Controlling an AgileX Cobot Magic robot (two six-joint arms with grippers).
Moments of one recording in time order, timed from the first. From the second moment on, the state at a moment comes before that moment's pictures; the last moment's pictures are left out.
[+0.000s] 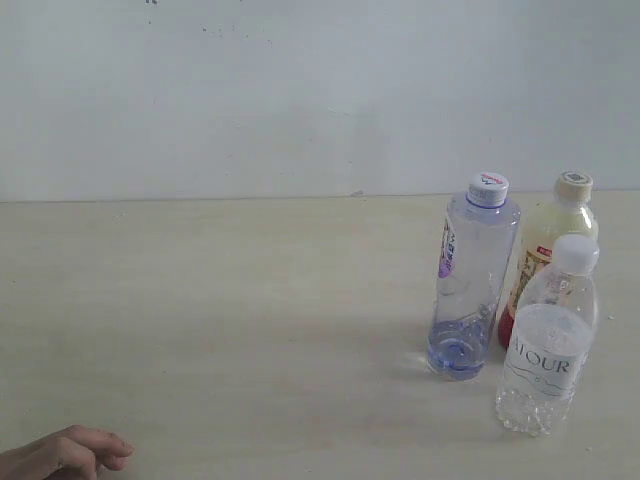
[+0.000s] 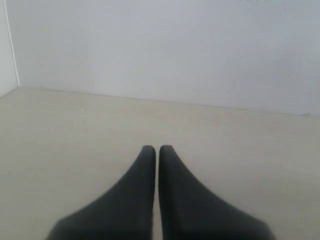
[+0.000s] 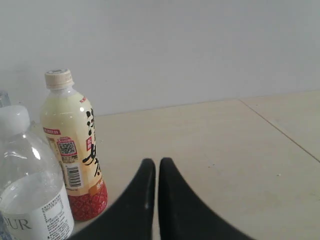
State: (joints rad) left arm 0.07 0.00 0.00 0.09 0.18 -0.16; right arm -0.14 0.01 0.00 -0.10 0.15 0.18
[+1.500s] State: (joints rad) left arm 0.07 0.00 0.00 0.09 0.18 -0.16; right arm -0.14 0.01 0.00 -0.08 0.06 0.20
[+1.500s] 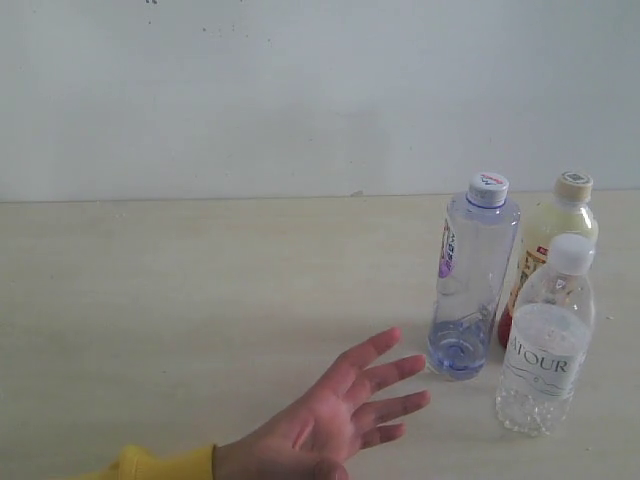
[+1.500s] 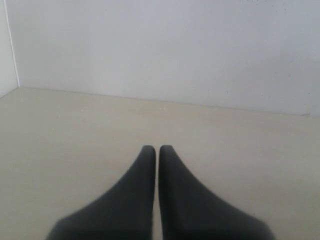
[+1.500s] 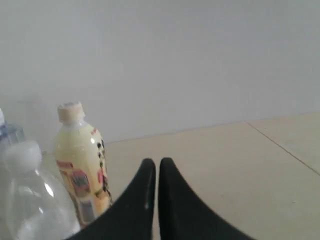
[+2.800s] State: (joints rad) left arm 0.07 0.00 0.00 0.09 0.18 -0.16; right arm 0.30 0.93 -0.32 0.32 -0.14 -0.30
